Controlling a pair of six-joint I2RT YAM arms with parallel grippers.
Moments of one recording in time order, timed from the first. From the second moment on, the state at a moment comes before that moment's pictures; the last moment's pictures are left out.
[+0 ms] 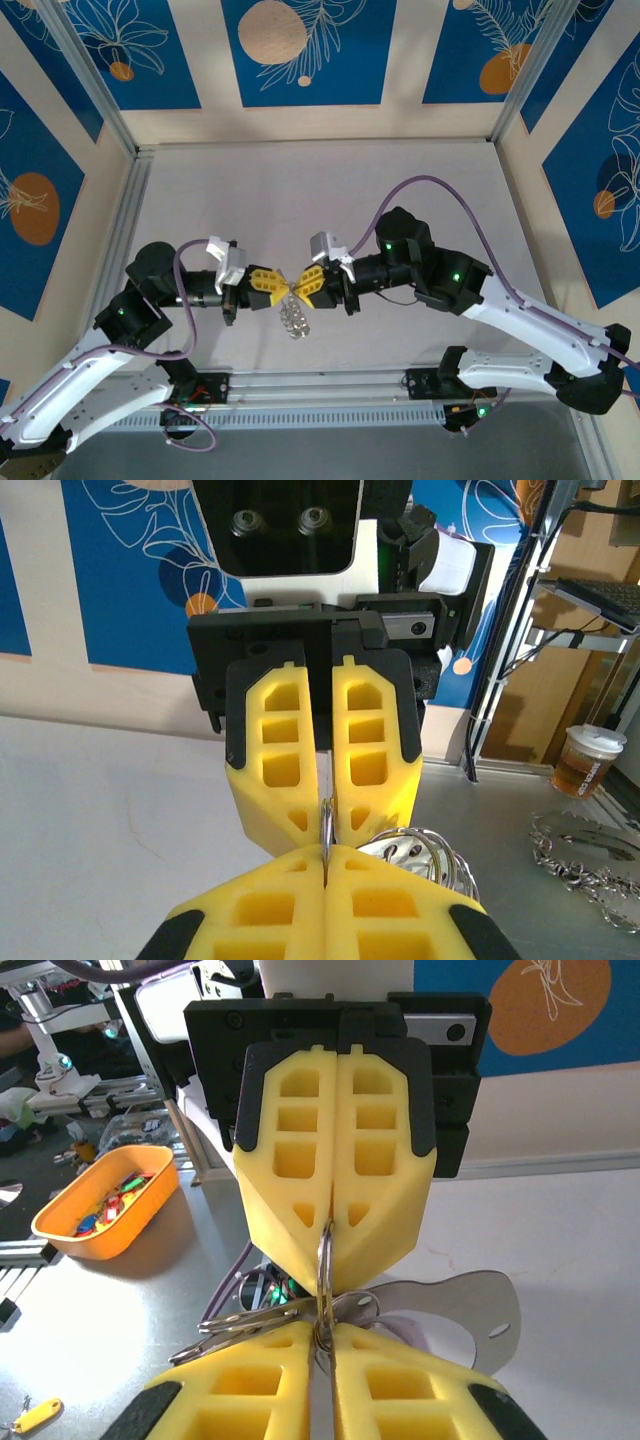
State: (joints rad) left arm -0.79 0.66 0.85 -0.19 0.75 -0.10; right arm 1.04 1.04 1.16 -0.42 -0.62 -0.04
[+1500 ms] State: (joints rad) left arm -0.79 0.64 0.72 -0.12 0.56 -0.24; right arm 0.95 0.89 0.90 -0.09 -0.52 0.09
